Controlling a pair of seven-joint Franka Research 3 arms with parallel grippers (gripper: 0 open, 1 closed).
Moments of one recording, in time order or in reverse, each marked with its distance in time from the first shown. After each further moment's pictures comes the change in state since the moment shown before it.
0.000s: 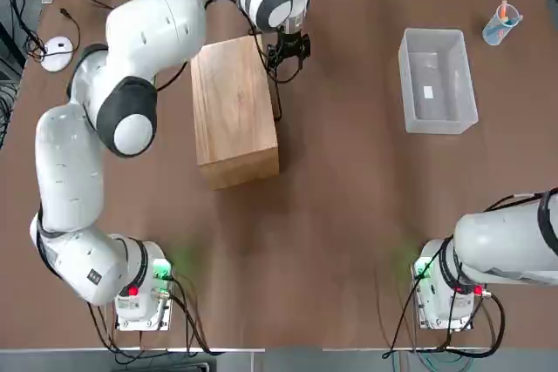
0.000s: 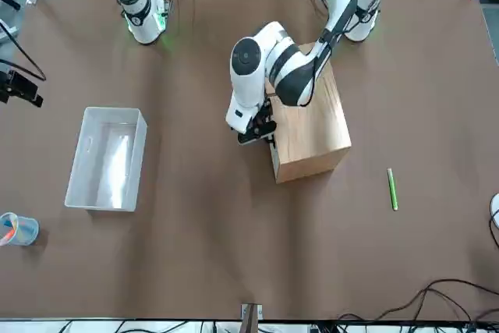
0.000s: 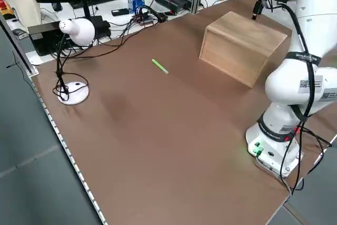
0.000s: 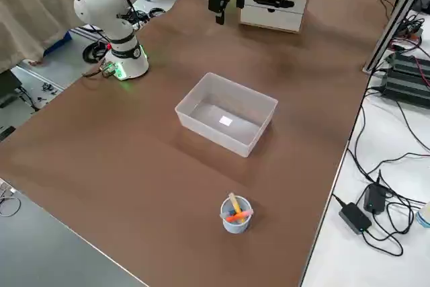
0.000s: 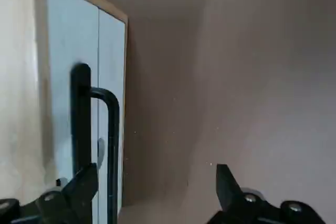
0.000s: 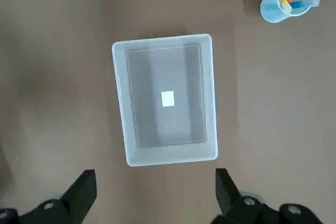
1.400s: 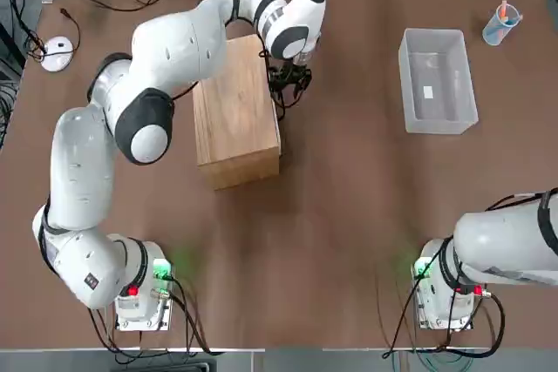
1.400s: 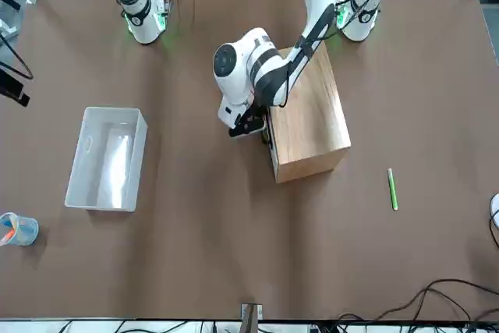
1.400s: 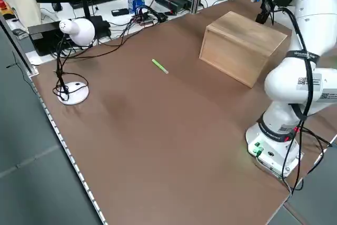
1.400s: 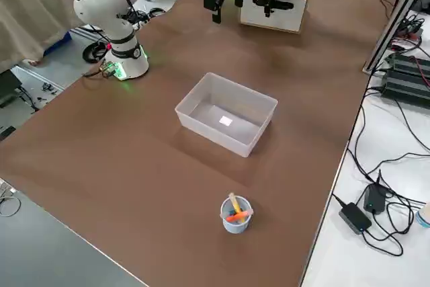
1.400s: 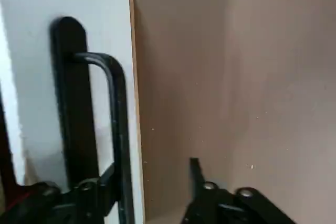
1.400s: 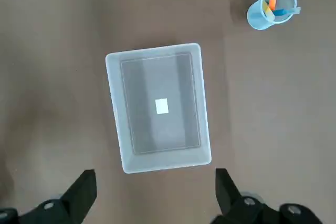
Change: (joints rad) left arm -0.079 0.076 0.011 0.009 0.115 -0.068 -0.025; right arm -0.019 0.000 -0.012 0.032 -0.001 0.002 0.000
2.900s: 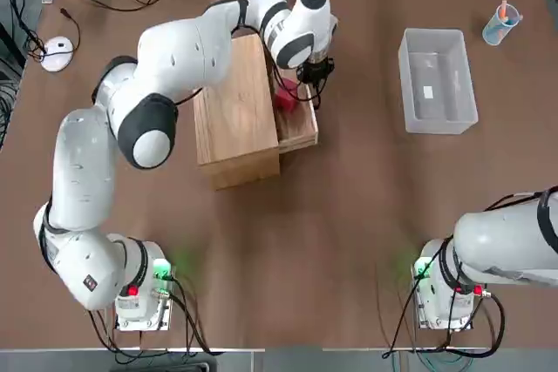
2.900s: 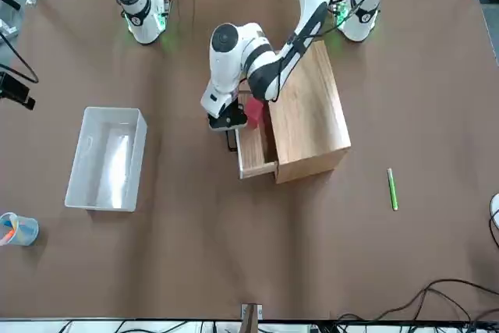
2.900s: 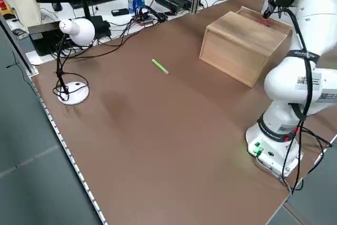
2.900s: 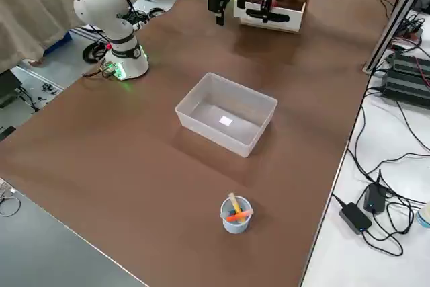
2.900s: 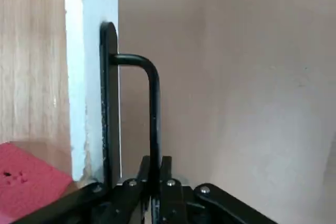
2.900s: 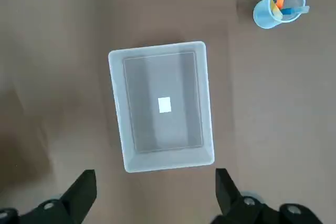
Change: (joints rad) left arm -0.028 0.011 -0.008 -0.006 -0.008 0.377 -0.050; right arm 0.005 0.016 0.011 0.000 0.000 0.000 0.000
